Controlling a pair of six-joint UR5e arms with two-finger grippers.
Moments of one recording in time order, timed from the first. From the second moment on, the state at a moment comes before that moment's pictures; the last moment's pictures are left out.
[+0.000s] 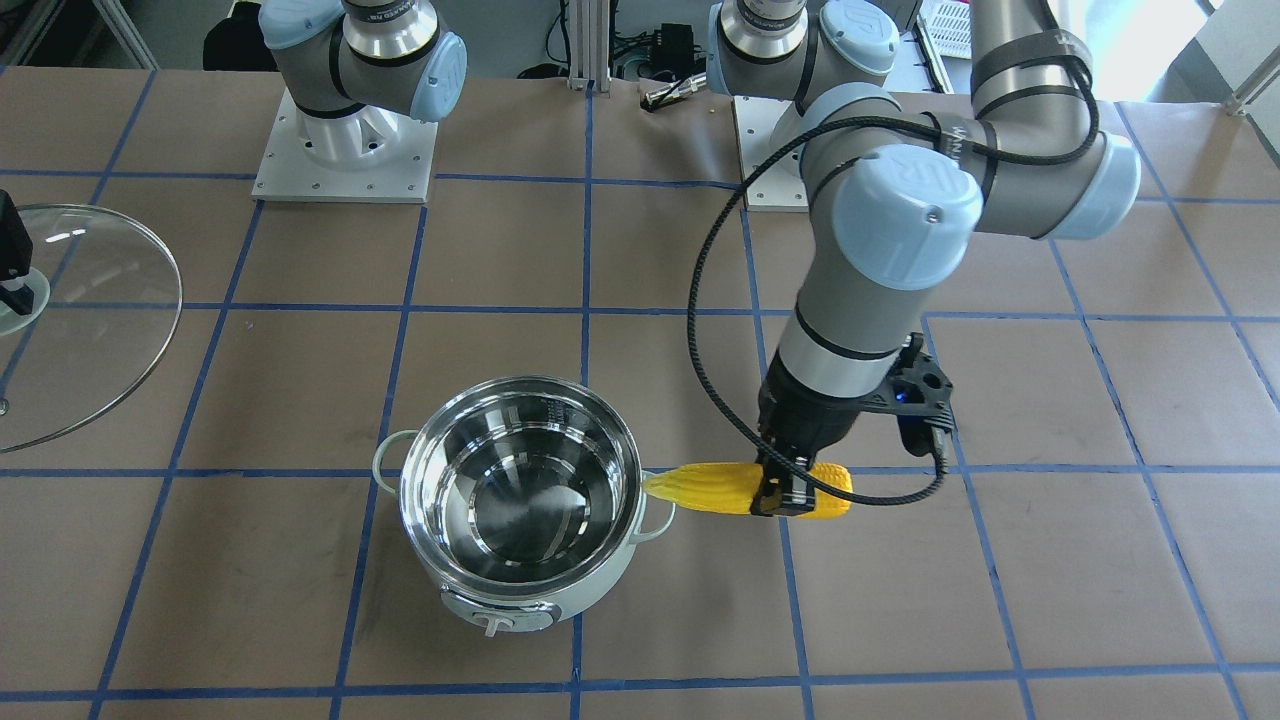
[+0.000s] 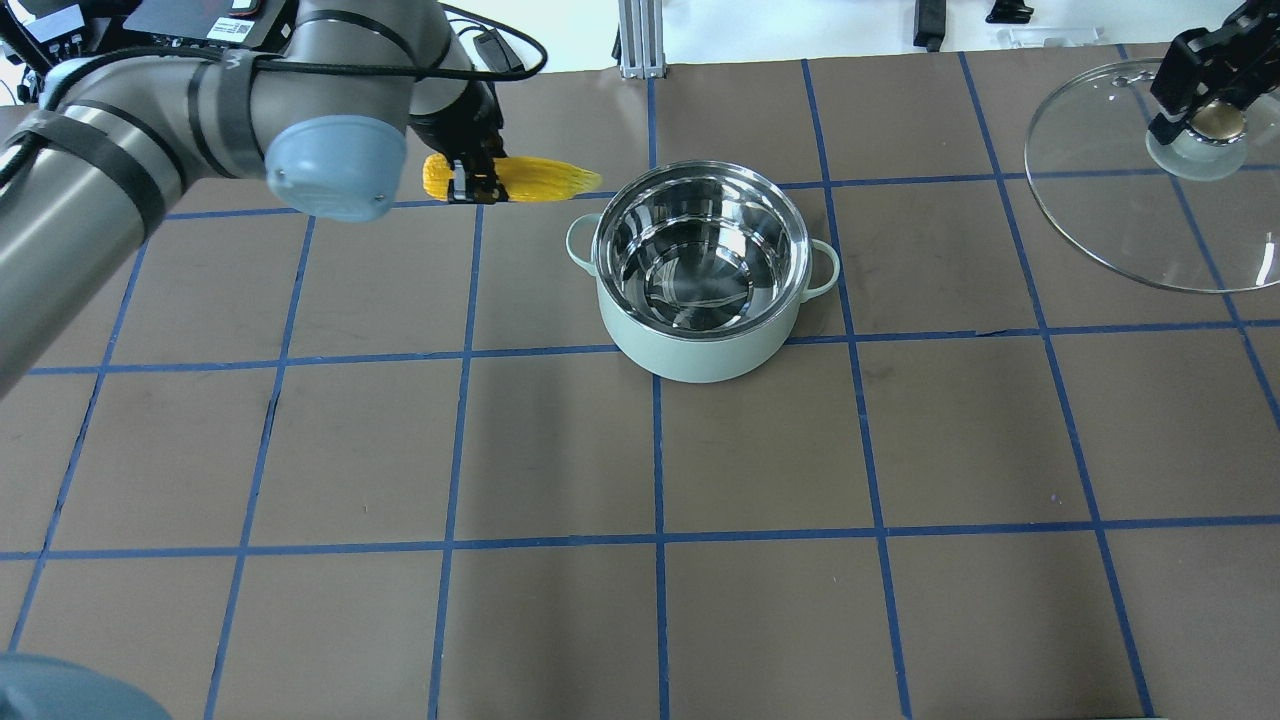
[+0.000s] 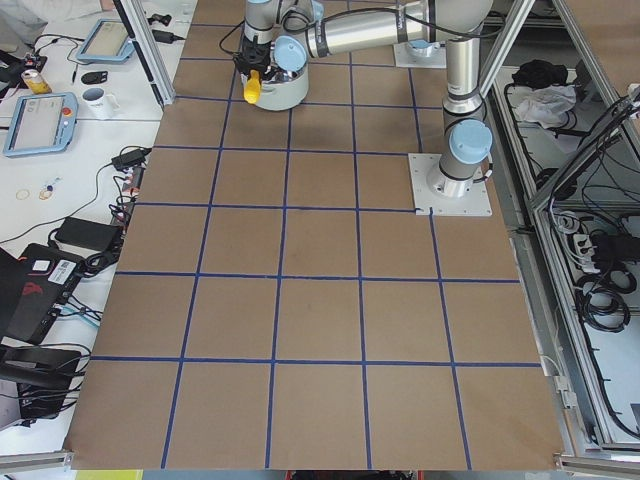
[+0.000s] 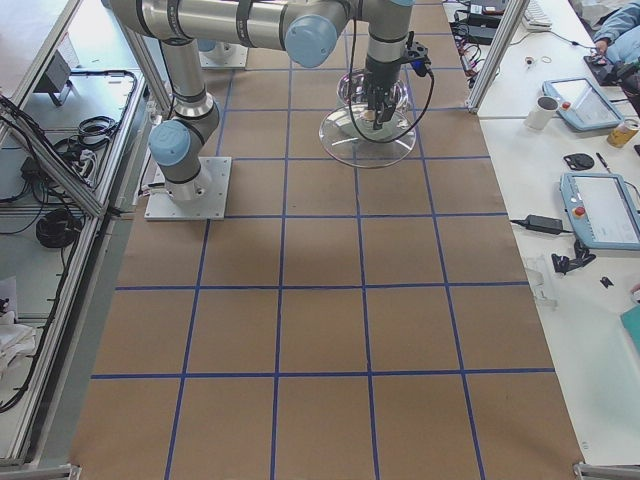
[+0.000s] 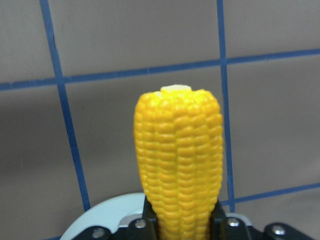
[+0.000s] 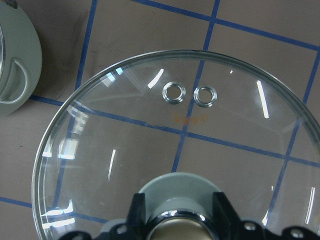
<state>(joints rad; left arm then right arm) -1.68 -1.91 -1.52 -1.07 1.52 -1.58 1.22 -1.46 1.36 -1.51 -1.58 -0.60</state>
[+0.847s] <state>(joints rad) -1.94 -1.99 -1.53 -0.94 1.51 -1.77 1.22 -1.45 1.36 -1.51 -1.58 -0.60</state>
